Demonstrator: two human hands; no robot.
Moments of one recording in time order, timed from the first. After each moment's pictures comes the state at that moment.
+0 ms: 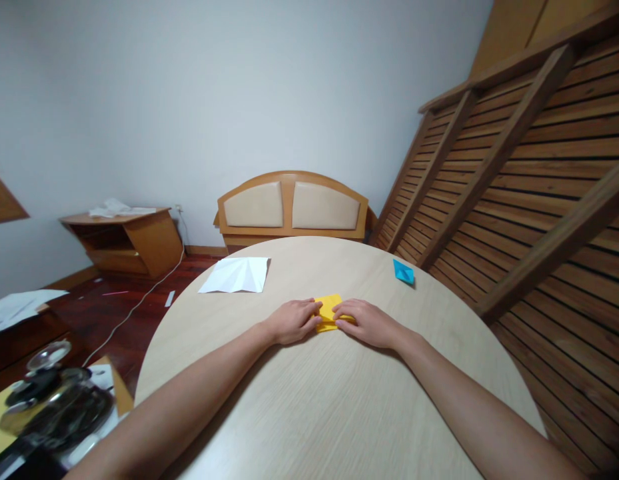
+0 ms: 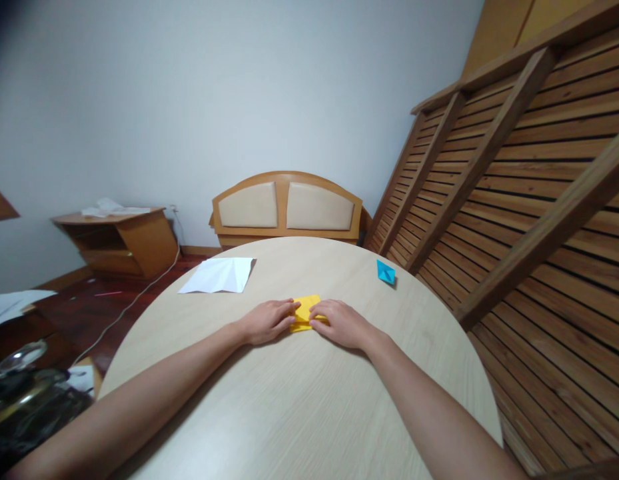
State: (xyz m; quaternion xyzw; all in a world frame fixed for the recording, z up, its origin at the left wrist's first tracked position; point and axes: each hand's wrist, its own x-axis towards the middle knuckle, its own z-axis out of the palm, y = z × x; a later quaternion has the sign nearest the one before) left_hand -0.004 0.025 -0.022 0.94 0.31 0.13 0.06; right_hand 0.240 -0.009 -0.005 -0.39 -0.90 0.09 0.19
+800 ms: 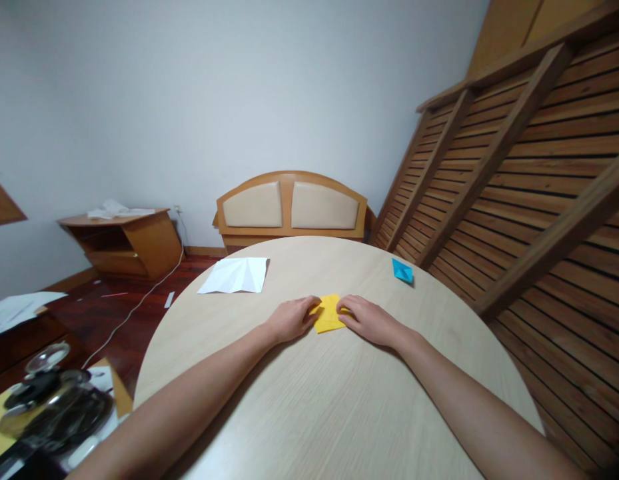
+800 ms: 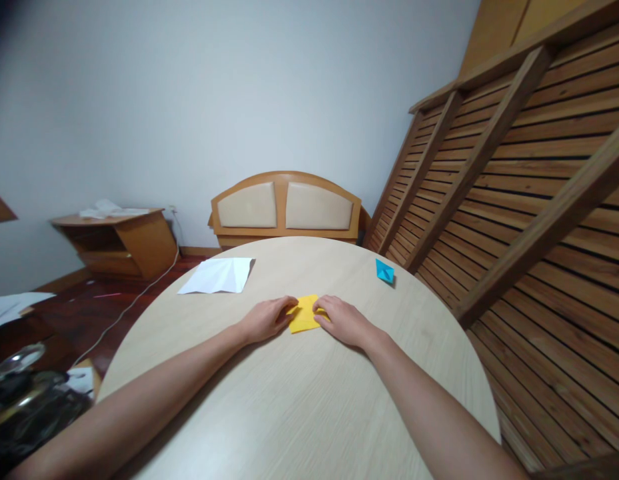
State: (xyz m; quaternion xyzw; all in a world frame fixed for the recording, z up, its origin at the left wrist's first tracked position) left_hand 0.001 0.022 -0.026 0.90 0.37 0.19 0.09; right_hand 0.246 -0.005 -0.014 -0.44 -0.87 0.07 0.20
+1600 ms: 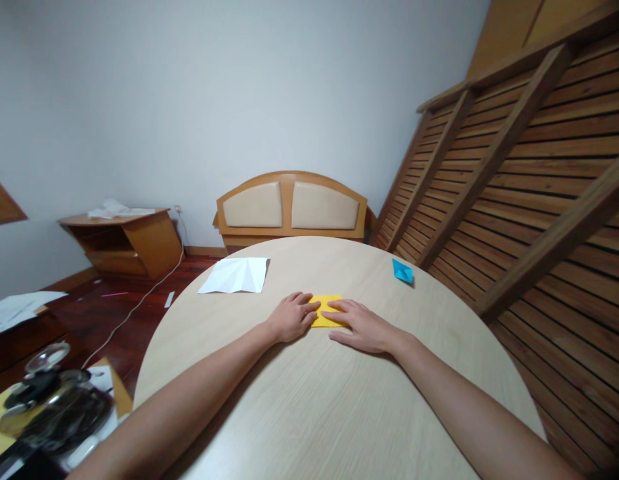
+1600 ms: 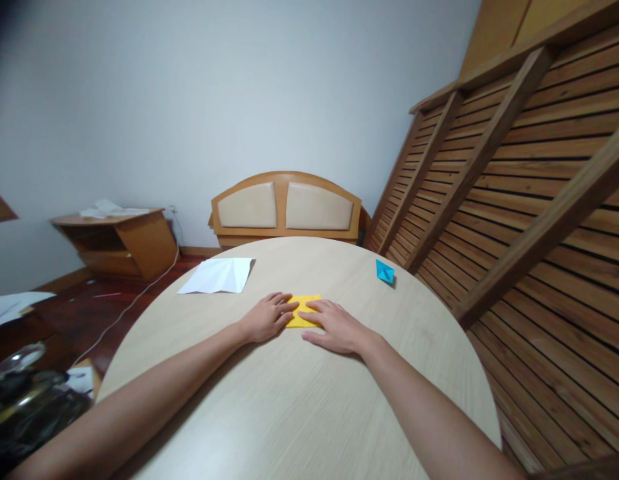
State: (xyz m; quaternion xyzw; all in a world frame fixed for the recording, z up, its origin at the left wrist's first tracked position) left_hand -0.004 0.031 -0.037 0.92 0.36 0.18 -0.01; right_hand 0.237 -0.015 -0.013 -0.42 -0.90 0.09 0.11
